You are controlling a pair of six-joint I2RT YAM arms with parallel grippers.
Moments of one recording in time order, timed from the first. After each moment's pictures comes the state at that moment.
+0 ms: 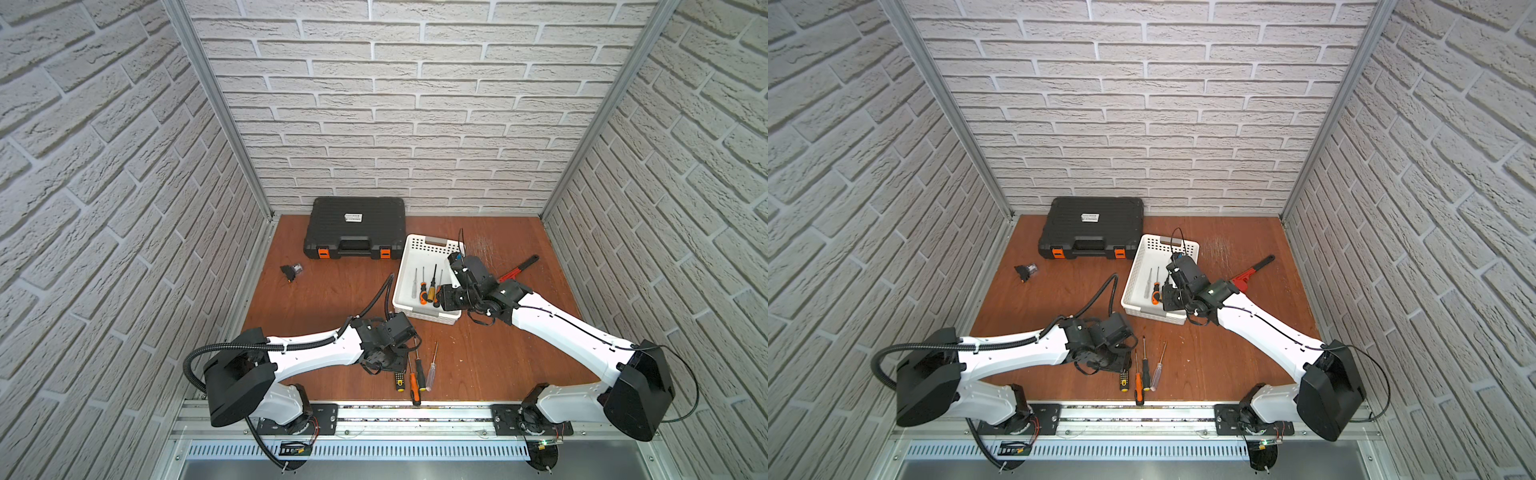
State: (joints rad) left arm -1.09 1.42 0.80 -0.64 0.06 -0.90; right arm 0.61 1.34 1.03 -0.62 0.05 0.52
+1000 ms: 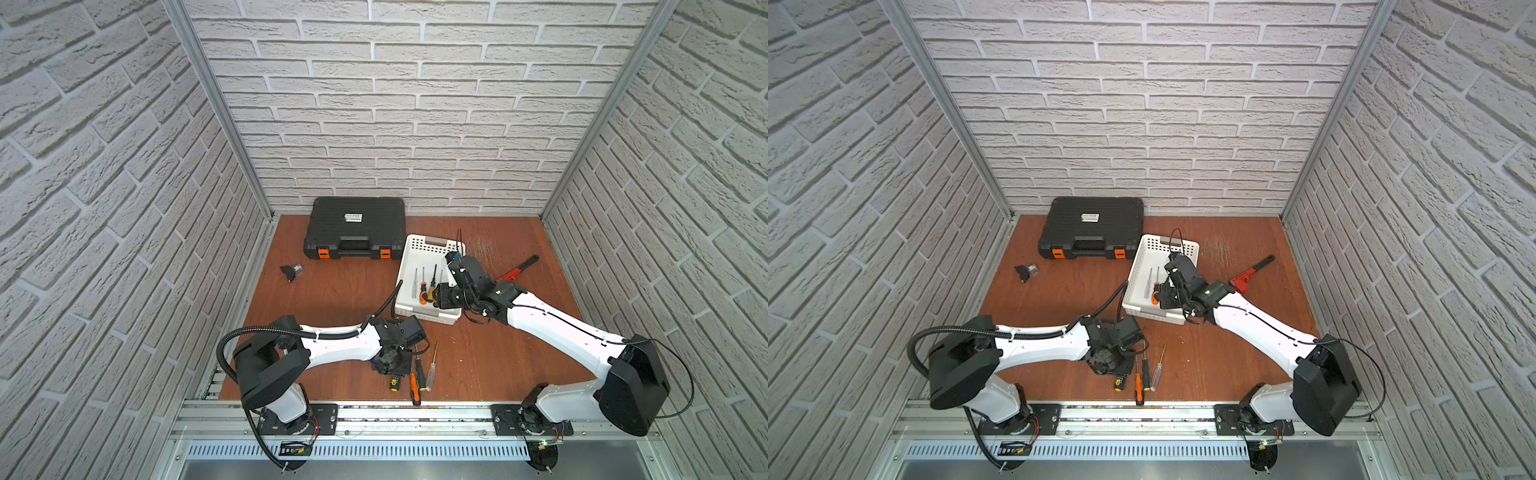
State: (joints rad) left arm -1.11 1.58 0.85 -0.66 0.09 -0.90; right arm 0.61 1.37 1.01 -0.53 0.04 0.54
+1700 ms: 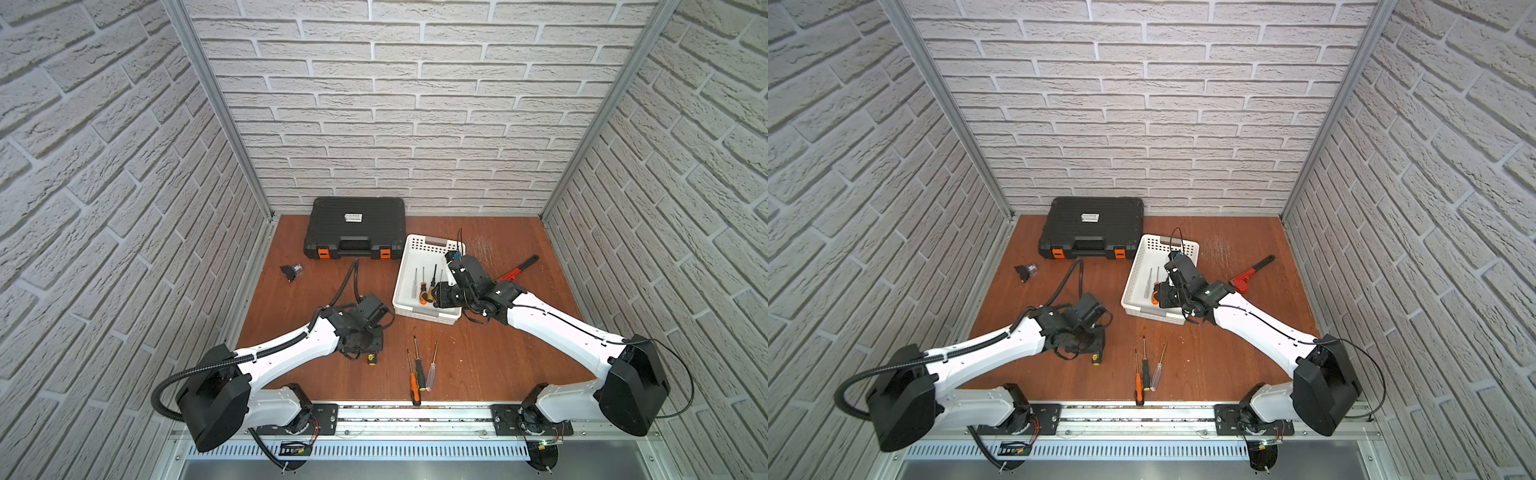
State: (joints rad) left arm -0.77 1.24 0.77 -0.75 0.01 -0.78; right arm 0.61 1.37 1.00 -0.51 0.03 0.54
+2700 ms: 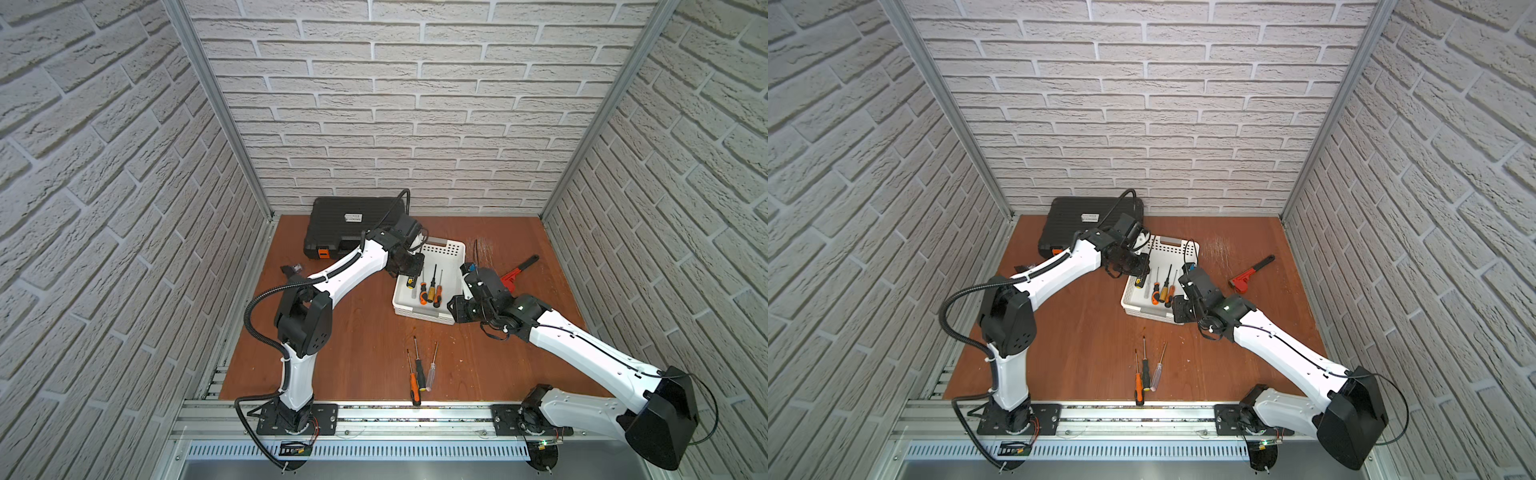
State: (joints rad) left arm -0.68 1.97 1.74 -0.84 0.14 -0.34; right arm 0.61 1.17 0.90 -0.66 0.07 0.53
